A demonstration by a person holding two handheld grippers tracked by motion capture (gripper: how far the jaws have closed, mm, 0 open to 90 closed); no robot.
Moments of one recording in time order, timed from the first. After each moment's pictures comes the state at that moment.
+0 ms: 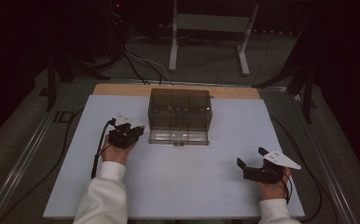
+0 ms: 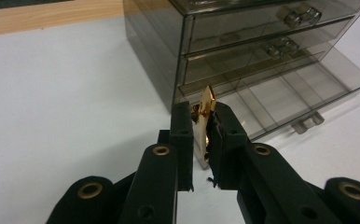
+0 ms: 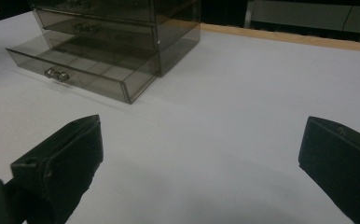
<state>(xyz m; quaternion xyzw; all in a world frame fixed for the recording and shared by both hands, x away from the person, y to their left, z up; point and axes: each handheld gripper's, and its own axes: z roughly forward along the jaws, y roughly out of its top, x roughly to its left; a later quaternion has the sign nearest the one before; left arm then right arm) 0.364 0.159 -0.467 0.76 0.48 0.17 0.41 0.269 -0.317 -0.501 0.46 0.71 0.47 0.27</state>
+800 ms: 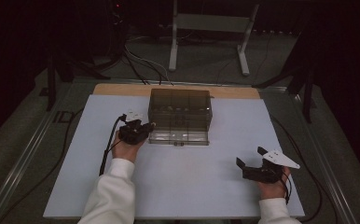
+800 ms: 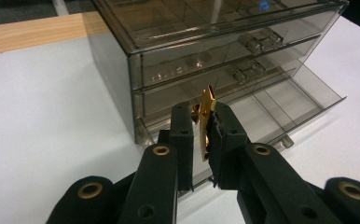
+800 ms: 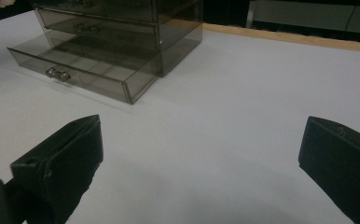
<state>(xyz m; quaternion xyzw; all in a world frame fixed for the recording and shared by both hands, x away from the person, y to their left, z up) 0.374 0.131 -0.461 0.76 0.46 0.16 0.43 0.271 -0.316 -0.501 0.45 0.71 0.47 0.27</state>
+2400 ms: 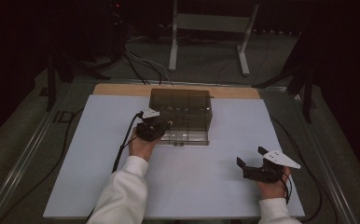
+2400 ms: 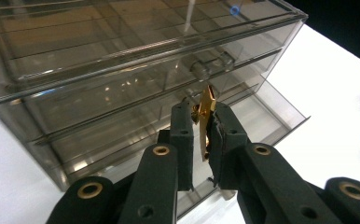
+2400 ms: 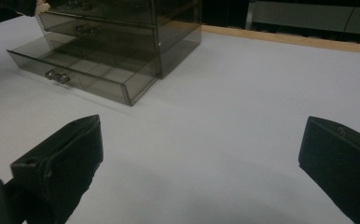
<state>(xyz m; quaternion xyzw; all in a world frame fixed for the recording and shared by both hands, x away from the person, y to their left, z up) 0.391 0.084 -0.466 0.77 0.43 0.13 0.45 0.271 -0.317 -0.501 0.45 0.71 0.47 0.27</state>
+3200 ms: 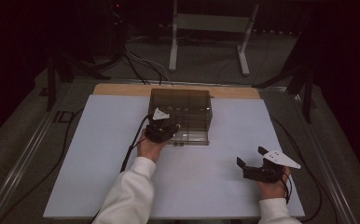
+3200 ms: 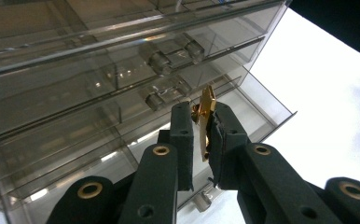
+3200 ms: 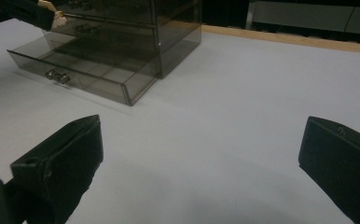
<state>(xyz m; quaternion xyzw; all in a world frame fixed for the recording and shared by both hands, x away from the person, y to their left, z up) 0.393 0.058 -0.476 0.78 0.42 0.11 0.44 0.272 -0.317 -0.501 0.45 0.71 0.47 0.27</state>
